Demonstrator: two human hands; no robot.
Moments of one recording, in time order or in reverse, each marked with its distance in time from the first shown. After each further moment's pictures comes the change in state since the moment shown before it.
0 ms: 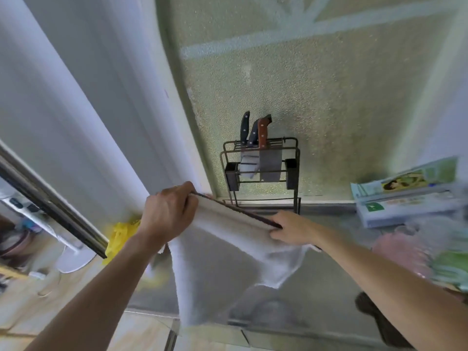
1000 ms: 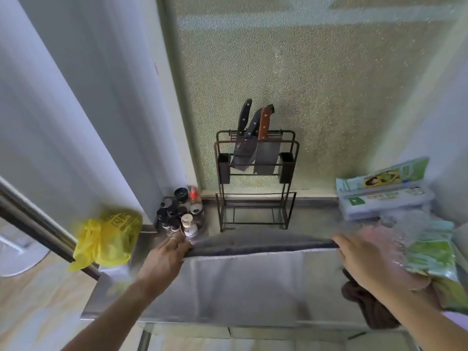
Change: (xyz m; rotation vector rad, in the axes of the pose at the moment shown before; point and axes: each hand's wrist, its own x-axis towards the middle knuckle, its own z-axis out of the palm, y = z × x) left_hand -0.102 -0.104 0.127 -0.129 -0.370 0.145; right_hand -0.075 0.104 0.072 -0.620 0.696 0.274
